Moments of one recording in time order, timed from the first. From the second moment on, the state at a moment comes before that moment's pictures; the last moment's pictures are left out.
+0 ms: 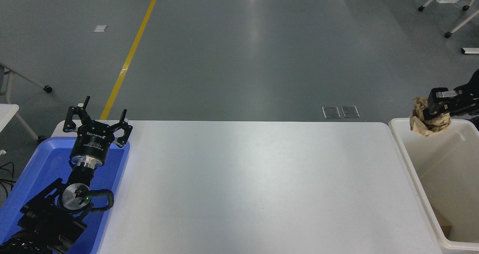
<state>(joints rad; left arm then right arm) -0.53 0.24 -0.99 -0.46 -0.11 -0.69 -0.40 2.44 -0.70 -1.49 1.50 -0.52 0.61 0.09</state>
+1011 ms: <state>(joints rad) -0.53 0.24 -0.99 -0.46 -0.11 -0.69 -0.40 1.01 -0.81 -0.56 0.49 -0.81 0.35 0.14</state>
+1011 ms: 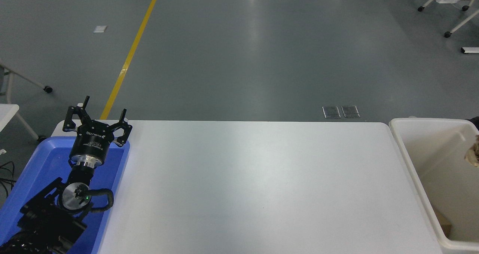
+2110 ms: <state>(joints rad) -0.53 0.24 -0.99 -0.46 -0.11 -0.69 -0.40 0.87 -0.70 -0.45 0.50 -0.81 0.14 0.09</state>
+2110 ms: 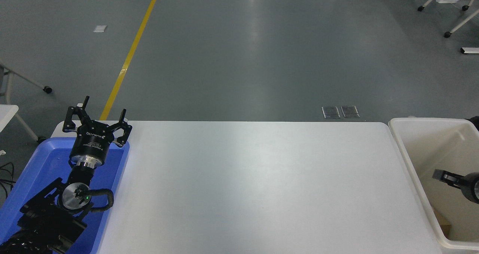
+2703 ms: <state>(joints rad) -0.53 0.24 -0.99 -0.46 -0.11 -0.69 -0.39 1.76 -0.75 -1.08 1.17 -0.62 0.30 0.09</state>
